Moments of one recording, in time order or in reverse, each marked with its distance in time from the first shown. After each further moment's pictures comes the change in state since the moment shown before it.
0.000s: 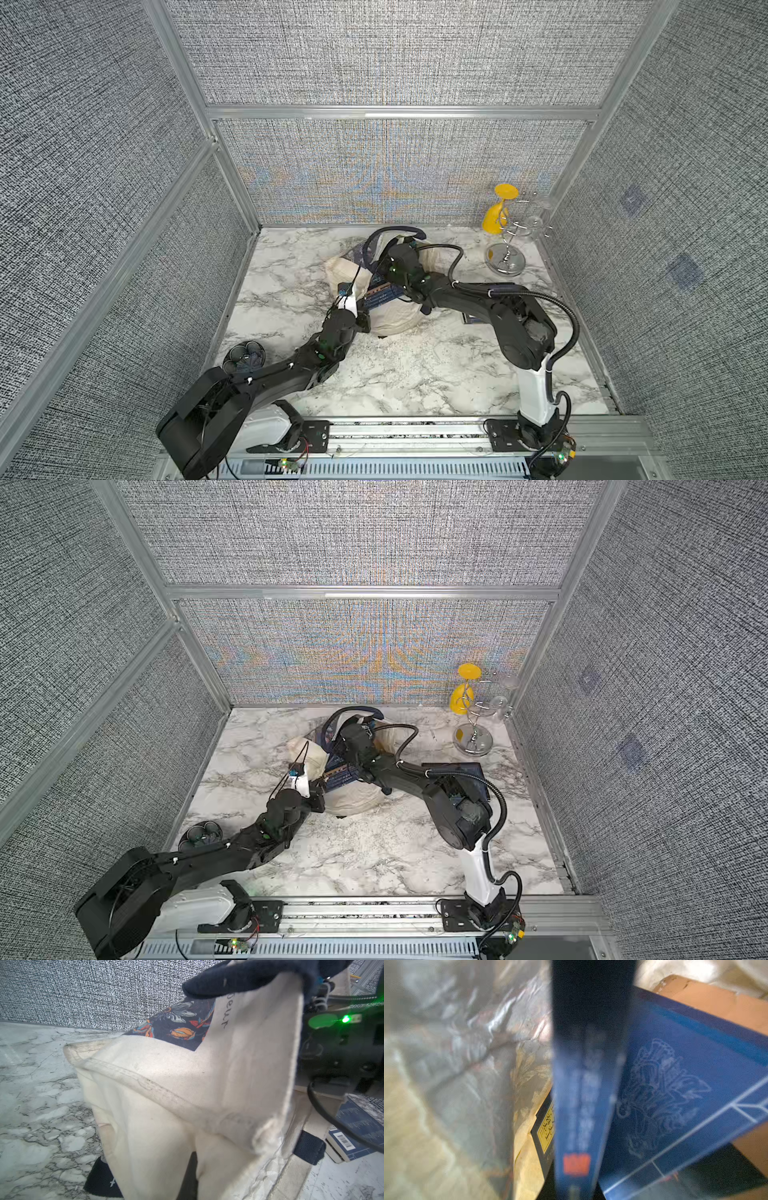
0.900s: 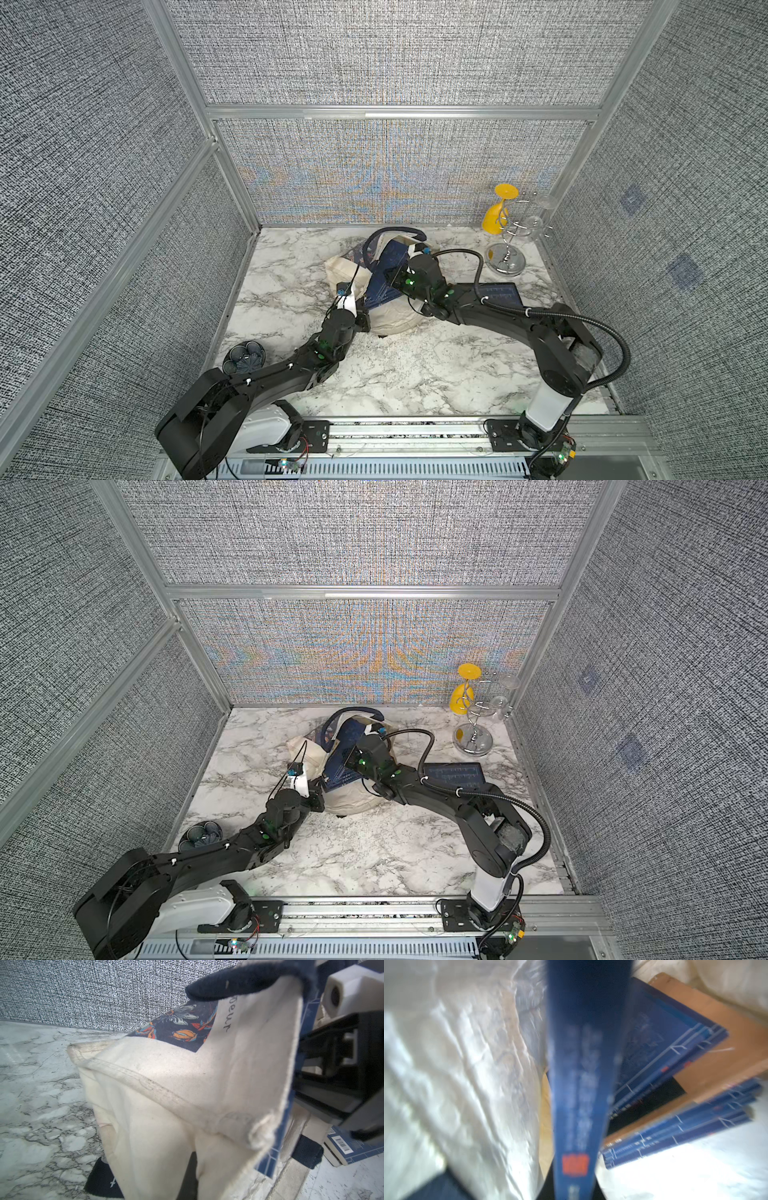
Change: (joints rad) left arm 0.000 -0.010 0.000 0.000 -0.005 -0.014; right arm 0.012 -0.302 -0.314 0.045 -0.076 -0.107
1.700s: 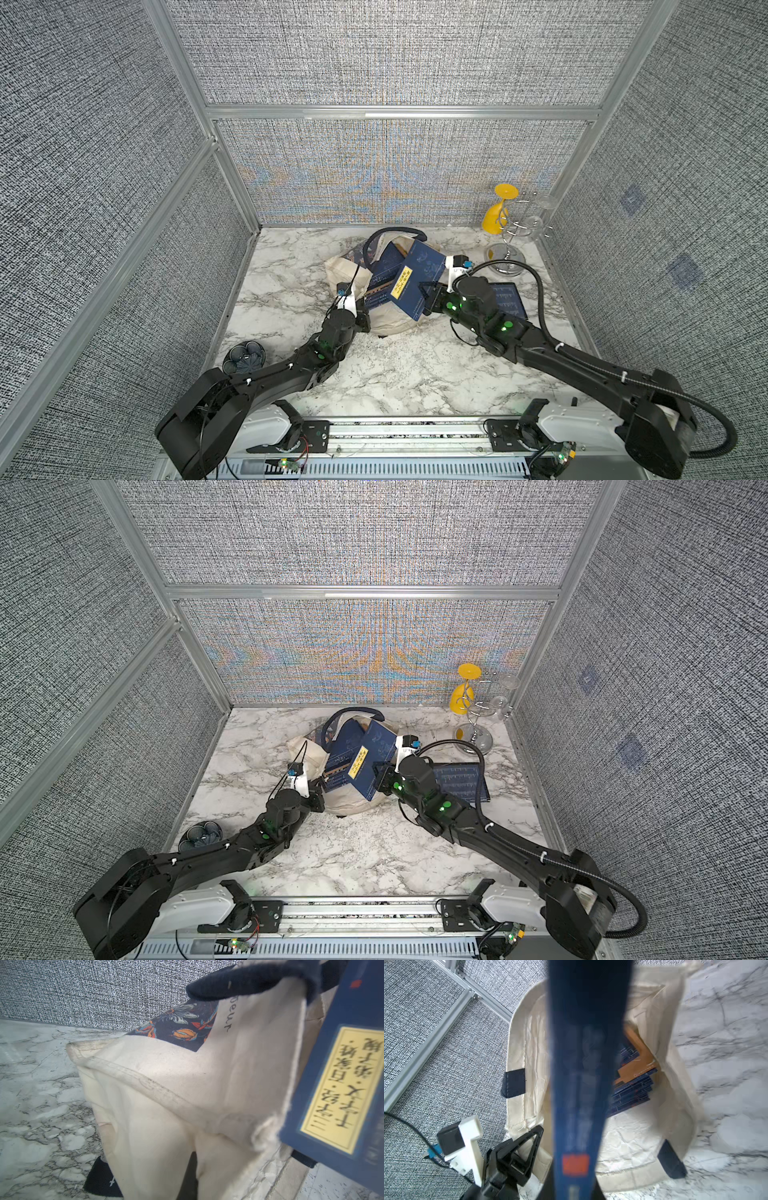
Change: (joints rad) left arm 0.000 0.003 0.000 -0.003 0.000 -0.004; right arm -0.002 -0.575 -0.351 -0.124 0.086 -0.234
